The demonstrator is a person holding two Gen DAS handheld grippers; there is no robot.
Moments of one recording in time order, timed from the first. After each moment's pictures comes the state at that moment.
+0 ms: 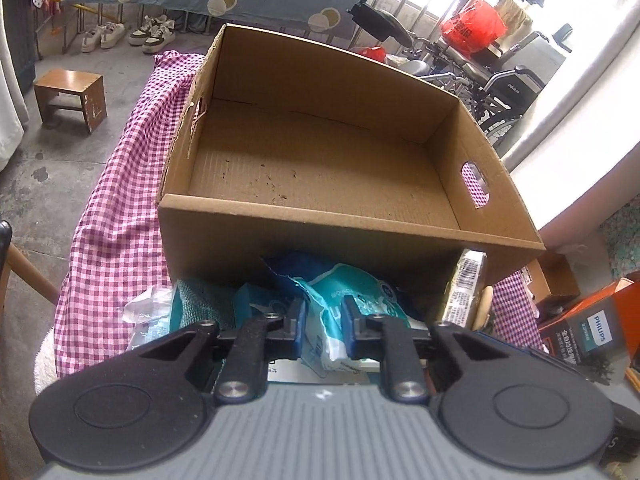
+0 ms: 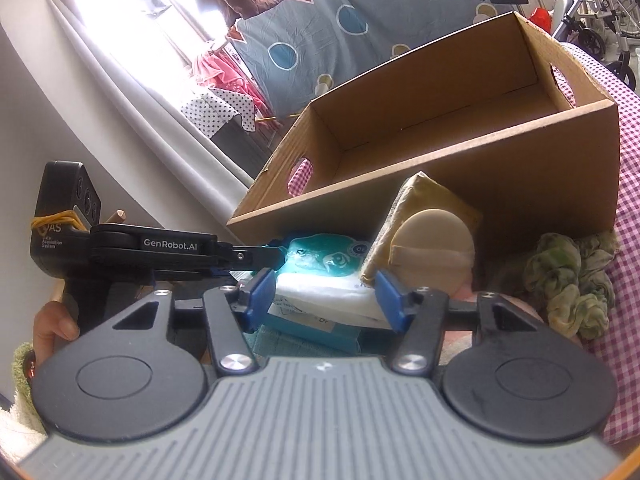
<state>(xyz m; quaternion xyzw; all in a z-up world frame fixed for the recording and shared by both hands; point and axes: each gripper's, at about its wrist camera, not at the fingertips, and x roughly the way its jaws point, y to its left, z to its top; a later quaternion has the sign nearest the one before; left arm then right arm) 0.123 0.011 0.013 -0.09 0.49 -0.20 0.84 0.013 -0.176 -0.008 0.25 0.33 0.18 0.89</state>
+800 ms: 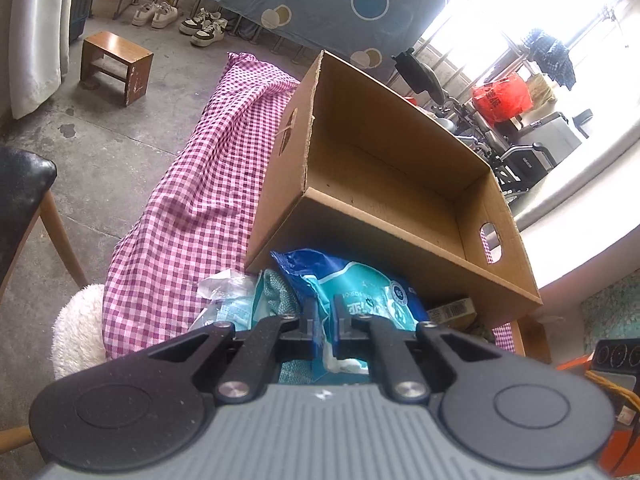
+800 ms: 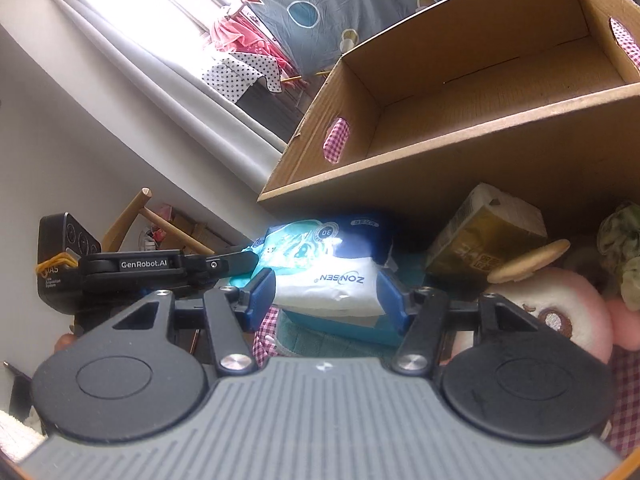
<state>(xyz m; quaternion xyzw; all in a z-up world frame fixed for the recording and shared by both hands) 0.108 0.098 0.006 -0.20 0.47 -0.16 0.84 0.051 -0.154 -0.012 0.28 0.39 0.24 0.84</state>
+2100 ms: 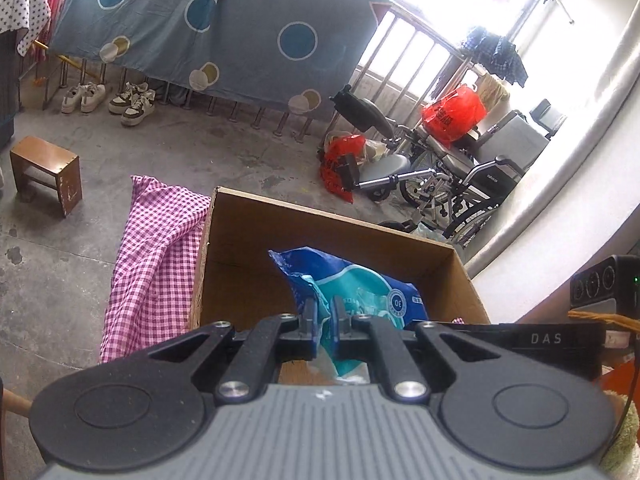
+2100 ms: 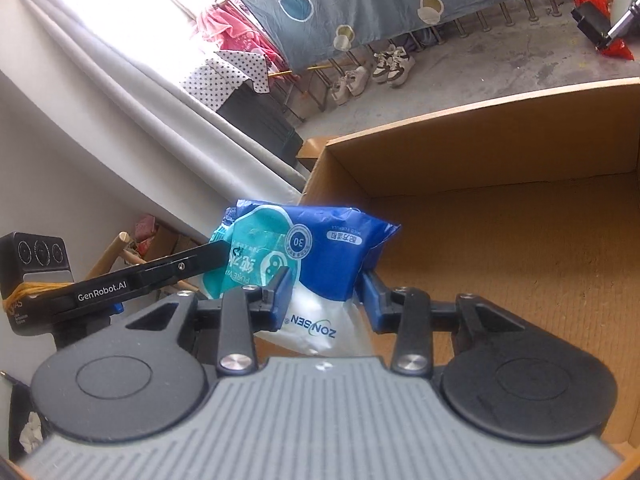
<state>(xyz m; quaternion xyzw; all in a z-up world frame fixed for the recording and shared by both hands) 0.257 0.040 0.078 -0.14 0.40 -0.23 0.88 0.258 -0.212 0.065 0.26 0.43 0.23 0.83</state>
